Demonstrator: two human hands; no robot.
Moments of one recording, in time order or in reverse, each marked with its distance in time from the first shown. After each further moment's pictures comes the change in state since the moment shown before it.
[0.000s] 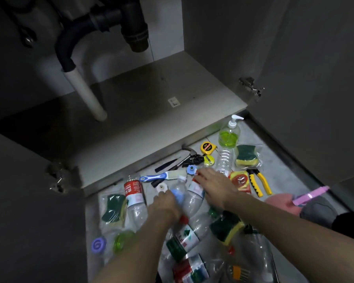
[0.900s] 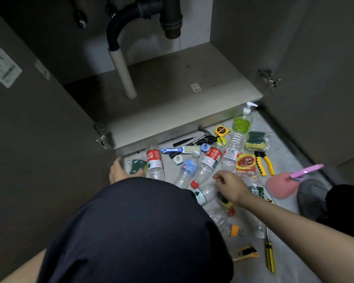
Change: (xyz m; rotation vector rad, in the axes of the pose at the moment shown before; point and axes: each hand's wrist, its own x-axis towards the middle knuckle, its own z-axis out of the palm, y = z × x) left_hand -0.075 -0.154 -0.021 -0.788 0.675 -0.285; right_hand -0.090 -0.054 -0.013 0.569 -0.108 0.385
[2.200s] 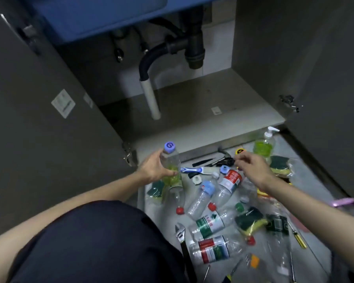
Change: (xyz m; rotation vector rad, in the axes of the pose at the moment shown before) left_hand 0.030 0.092 -0.034 0.236 -0.426 0.414; right_hand 0.041 -0.067 -0.097 0.464 0.179 -0.029
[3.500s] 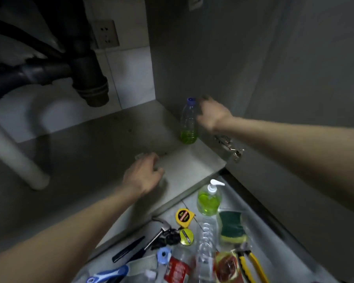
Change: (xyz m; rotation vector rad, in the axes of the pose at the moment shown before) left_hand 0.281 0.197 0.116 0.281 0.030 0.342; right_hand 0.320 -0.072 -0.173 -0.802 0.299 -0.146
